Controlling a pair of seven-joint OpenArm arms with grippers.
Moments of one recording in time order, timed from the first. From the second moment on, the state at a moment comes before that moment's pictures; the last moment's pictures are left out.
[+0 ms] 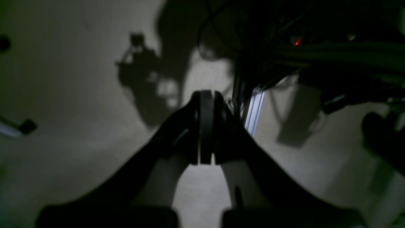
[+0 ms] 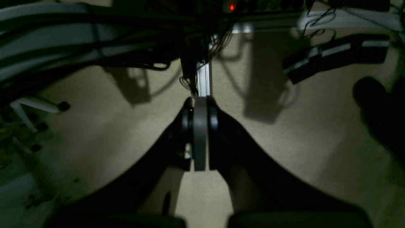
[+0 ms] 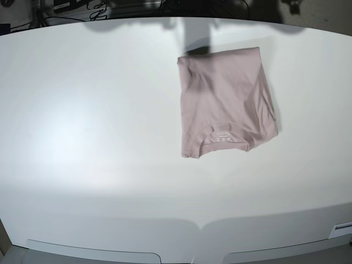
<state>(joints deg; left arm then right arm) 57.9 -12.4 -32.6 77.0 -21.6 -34.4 13.6 -64.7 4.9 23.5 107.4 25.1 34.5 -45.1</state>
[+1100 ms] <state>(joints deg) 16.7 -7.2 -31.5 22.3 2.9 -23.6 -2.5 -15.5 16.3 -6.4 29.0 11.9 22.4 -13.6</state>
